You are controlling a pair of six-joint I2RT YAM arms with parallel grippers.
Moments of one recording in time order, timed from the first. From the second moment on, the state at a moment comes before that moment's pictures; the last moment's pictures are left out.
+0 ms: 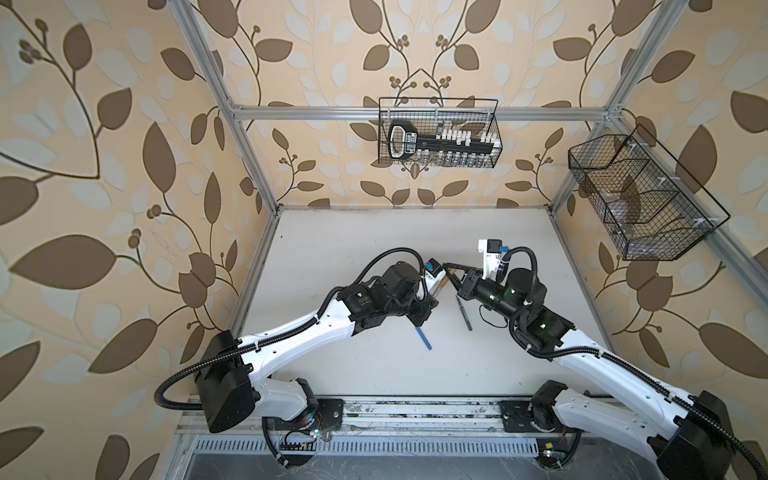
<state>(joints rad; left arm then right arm) -0.87 1.33 1.06 -0.37 0.16 -0.14 0.64 0.98 0.64 0.23 -0.12 0.77</state>
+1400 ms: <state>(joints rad) -0.67 1.31 1.10 -0.09 0.45 -0.37 0.55 0.86 0.74 -0.04 -0.34 0.76</state>
